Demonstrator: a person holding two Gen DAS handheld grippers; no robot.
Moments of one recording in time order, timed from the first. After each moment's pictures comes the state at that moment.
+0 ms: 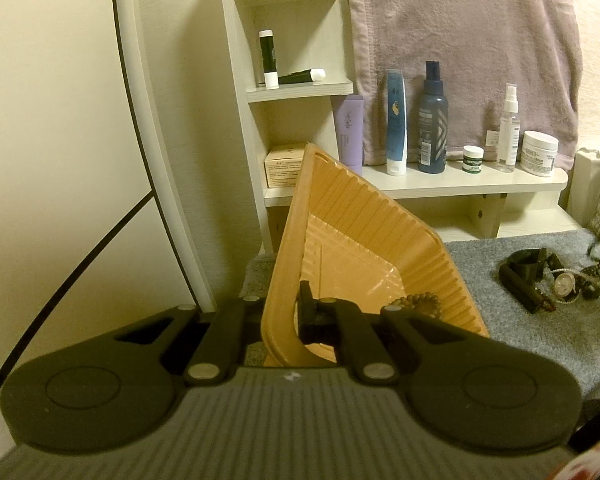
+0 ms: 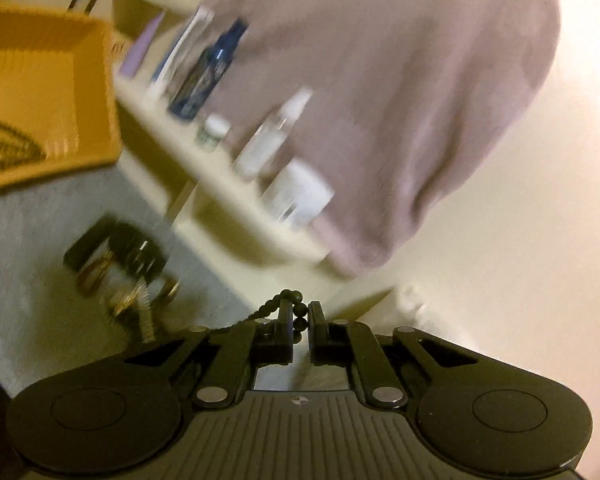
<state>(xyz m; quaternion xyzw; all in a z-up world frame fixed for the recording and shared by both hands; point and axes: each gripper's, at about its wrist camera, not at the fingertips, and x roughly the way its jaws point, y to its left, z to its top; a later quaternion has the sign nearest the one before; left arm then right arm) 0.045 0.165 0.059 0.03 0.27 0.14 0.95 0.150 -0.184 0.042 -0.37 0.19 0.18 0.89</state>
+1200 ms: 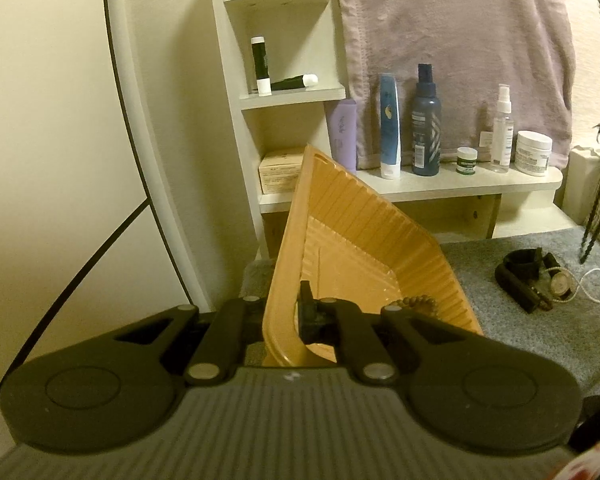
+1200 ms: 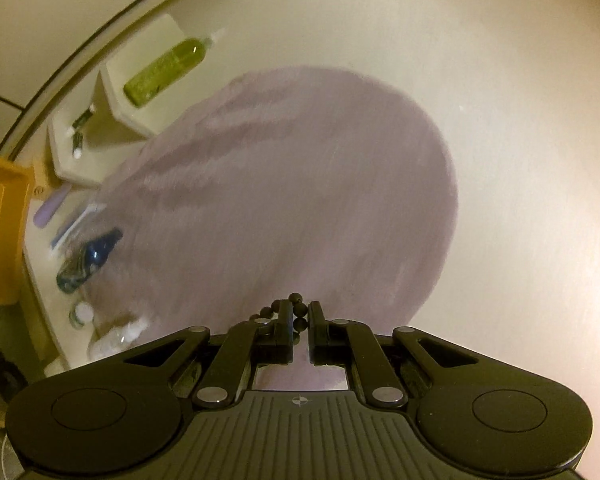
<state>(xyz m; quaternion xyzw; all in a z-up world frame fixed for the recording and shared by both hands) 0.045 0.163 0.061 0.04 0.27 0.13 0.95 0.148 -0.139 0.270 -0.47 -0.03 0.18 0.87</state>
